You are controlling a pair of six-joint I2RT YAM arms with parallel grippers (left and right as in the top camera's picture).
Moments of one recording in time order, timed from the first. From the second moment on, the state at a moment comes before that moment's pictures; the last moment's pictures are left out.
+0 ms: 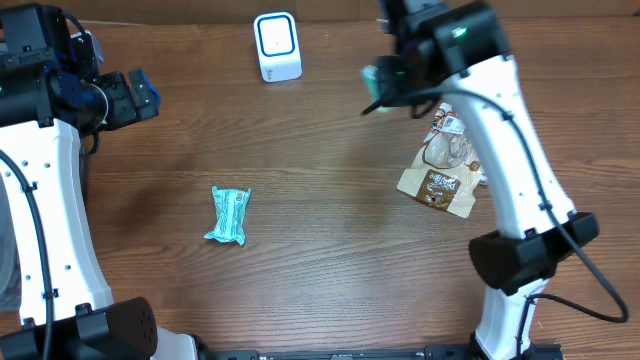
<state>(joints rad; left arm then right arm) 0.23 1.67 1.92 -1.33 0.03 -0.15 0.38 2.05 2.40 -1.60 0.08 0.34</state>
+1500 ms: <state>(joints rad) 0.23 1.67 1.92 -1.33 0.03 -0.15 -0.01 2.05 1.92 -1.48 -0.06 0.38</state>
